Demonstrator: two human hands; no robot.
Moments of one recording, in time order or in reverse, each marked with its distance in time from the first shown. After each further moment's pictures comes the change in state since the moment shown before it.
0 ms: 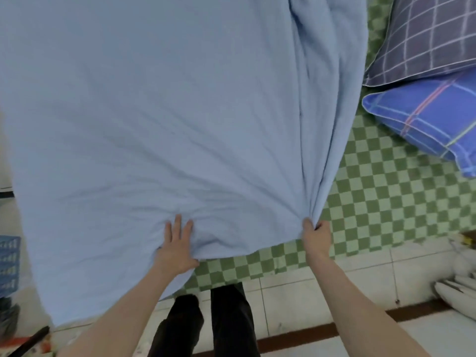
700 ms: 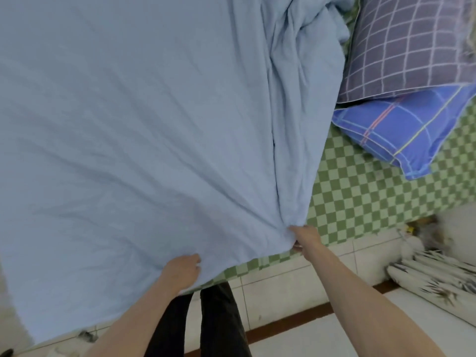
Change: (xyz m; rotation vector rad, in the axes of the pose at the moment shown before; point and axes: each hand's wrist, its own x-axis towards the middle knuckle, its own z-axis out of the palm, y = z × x) left_hand -0.040 0.027 -0.008 -0.086 -0.199 0.205; right_hand -0.033 -0.050 -0.041 -0.059 -0.185 0.260
